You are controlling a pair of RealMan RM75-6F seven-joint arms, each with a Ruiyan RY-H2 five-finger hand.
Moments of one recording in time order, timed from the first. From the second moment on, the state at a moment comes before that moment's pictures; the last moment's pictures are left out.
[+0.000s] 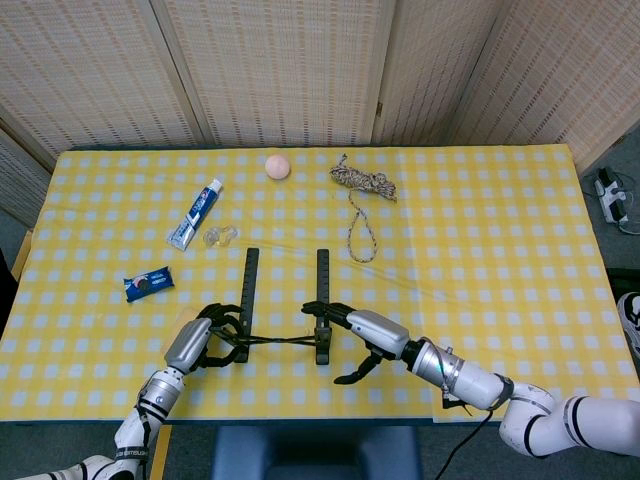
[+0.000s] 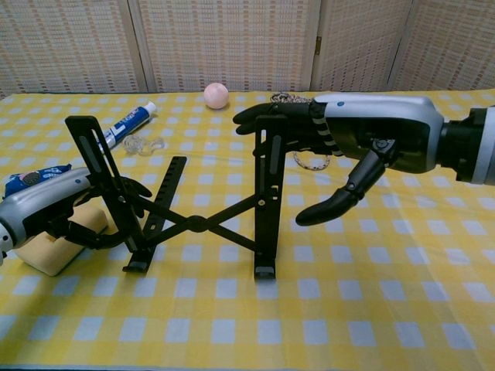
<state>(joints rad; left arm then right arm) -0.45 -1.60 -0.08 -1.49 1.36 1.07 -0.25 0.85 -1.30 -0.04 -1.67 -1.68 0.94 0.87</state>
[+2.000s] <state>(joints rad) -0.43 -1.63 -0.07 -1.47 1.37 1.12 -0.18 0.84 -1.30 -0.05 -1.66 -1.68 0.95 0.87</state>
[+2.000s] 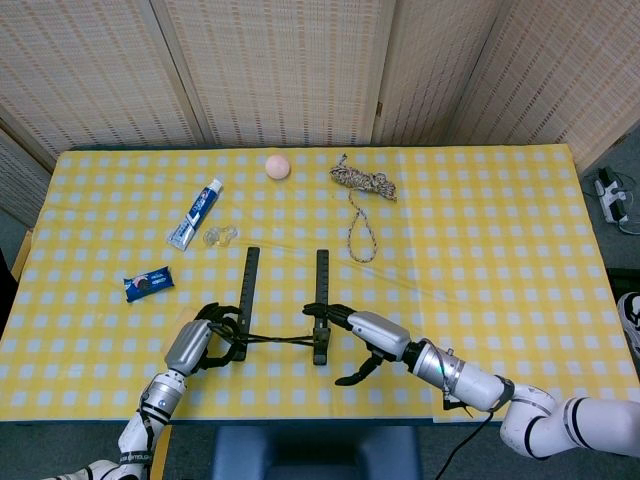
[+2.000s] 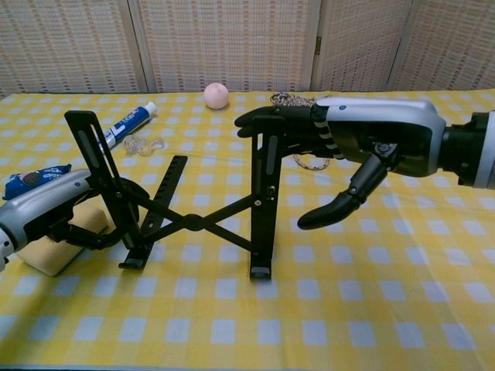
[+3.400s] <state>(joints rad) -0.41 -1.66 -0.07 -1.44 1.37 1.16 -0.09 0.84 -1.30 -0.06 -1.66 -1.68 0.95 0.87</state>
